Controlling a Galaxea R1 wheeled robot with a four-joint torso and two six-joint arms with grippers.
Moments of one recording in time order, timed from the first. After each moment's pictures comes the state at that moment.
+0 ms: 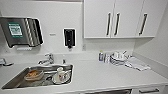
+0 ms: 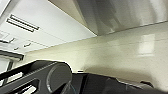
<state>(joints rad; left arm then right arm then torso) 1.17 1.53 -0.94 0.27 -0.20 -0.19 -1.23 1.96 -1.26 0.09 -0.05 -0.03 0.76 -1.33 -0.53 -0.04</state>
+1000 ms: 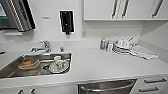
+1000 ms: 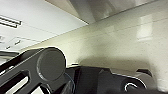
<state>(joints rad) 1.08 1.41 -0.73 0.34 -0.10 -0.21 -1.19 1.95 -1.26 0.09 -0.07 0.00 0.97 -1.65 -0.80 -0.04</state>
